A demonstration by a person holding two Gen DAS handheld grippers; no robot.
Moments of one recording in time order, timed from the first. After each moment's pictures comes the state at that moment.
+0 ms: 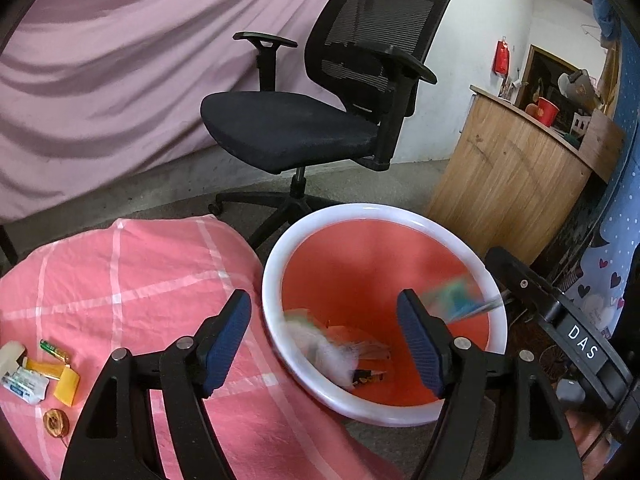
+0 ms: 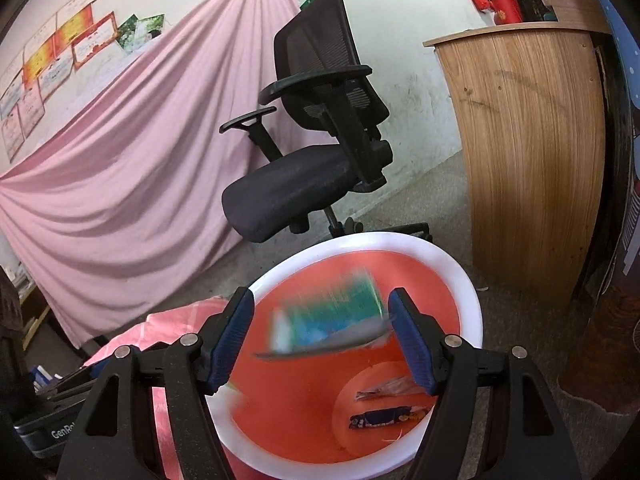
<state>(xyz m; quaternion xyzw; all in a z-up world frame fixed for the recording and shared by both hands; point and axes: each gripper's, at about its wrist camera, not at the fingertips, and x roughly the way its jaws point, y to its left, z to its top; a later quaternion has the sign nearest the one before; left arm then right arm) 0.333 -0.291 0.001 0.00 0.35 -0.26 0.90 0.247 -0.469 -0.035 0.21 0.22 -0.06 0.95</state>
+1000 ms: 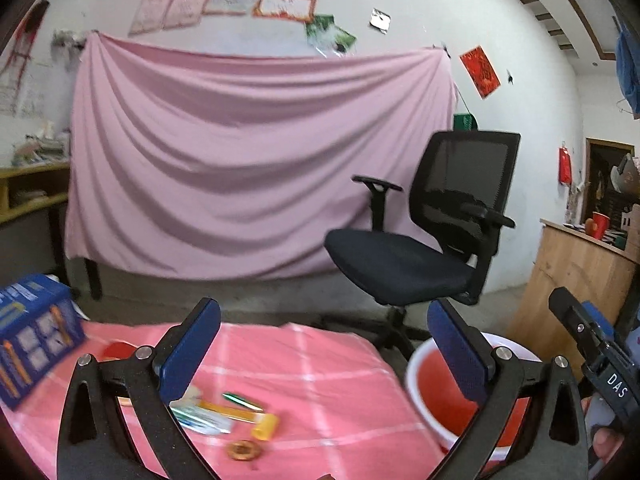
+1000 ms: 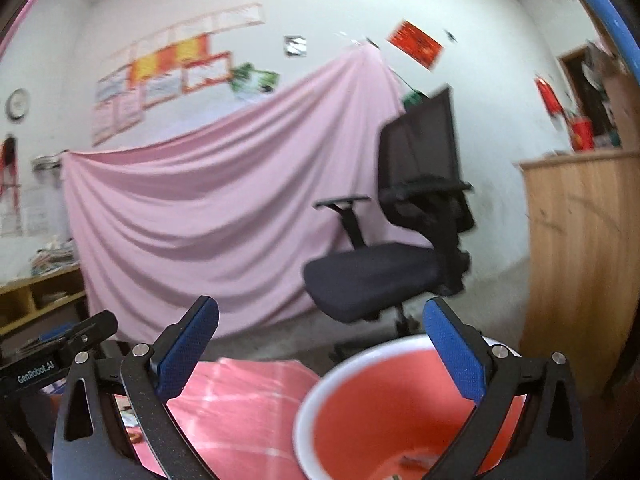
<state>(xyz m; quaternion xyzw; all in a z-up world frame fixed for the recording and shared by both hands) 0.241 -0.142 0.058 -0.05 0.11 -0.08 0.99 0.215 -0.368 0.024 0.09 0.02 0.04 0.99</state>
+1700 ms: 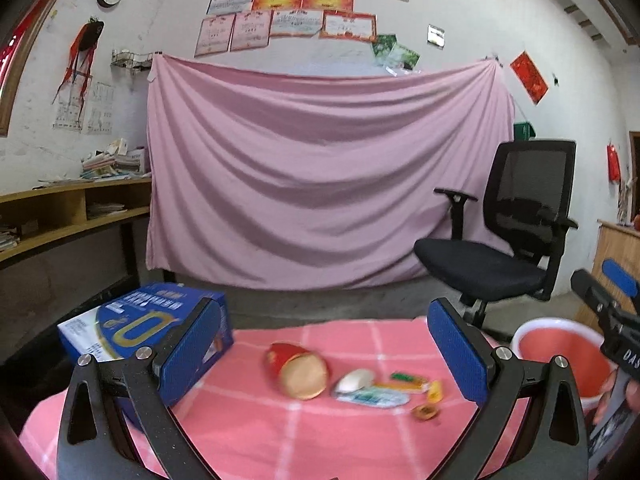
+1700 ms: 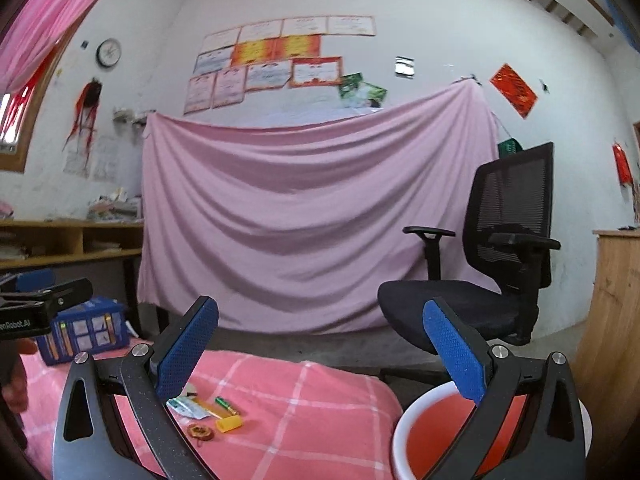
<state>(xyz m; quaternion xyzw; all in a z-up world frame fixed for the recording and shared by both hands) 0.174 -0.009 0.030 -0.02 0.11 0.04 0.99 0.209 -0.261 0.023 -0.02 0.00 0.15 0.99</state>
